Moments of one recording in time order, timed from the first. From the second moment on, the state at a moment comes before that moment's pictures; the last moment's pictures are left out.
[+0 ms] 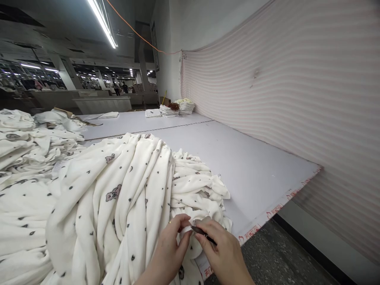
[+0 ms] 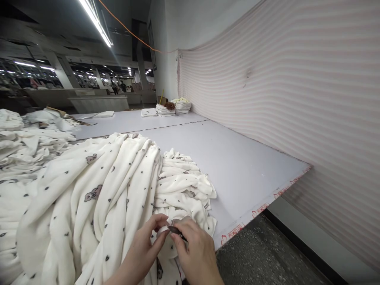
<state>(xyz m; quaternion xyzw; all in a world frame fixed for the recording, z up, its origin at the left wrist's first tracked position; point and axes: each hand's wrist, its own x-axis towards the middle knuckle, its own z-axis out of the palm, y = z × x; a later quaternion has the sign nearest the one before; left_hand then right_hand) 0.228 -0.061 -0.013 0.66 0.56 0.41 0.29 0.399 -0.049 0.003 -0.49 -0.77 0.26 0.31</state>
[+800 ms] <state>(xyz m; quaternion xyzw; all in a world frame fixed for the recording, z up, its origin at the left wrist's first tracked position) 0.227 -0.057 -0.025 0.75 0.51 0.39 0.16 0.405 -0.050 0.013 -0.53 -0.79 0.18 0.24</state>
